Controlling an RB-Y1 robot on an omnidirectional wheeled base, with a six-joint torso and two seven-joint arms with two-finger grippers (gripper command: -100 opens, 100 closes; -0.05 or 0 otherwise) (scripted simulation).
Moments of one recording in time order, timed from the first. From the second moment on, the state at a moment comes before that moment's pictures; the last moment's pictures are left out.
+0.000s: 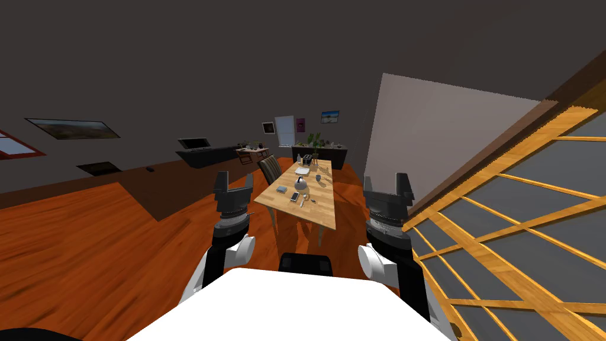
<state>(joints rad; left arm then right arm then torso) 0.50 -0.02 0.00 -2.35 -0.12 -0.64 0.11 0.51 0.02 0.03 -2.38 0.02 -0.56 -0.11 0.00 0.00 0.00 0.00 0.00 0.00</state>
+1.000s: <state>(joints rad) 0.50 -0.02 0.00 -2.35 -0.12 -0.64 0.11 0.50 -0.25 0.07 -2.20 0.06 -0.56 -0.10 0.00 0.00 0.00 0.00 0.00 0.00</state>
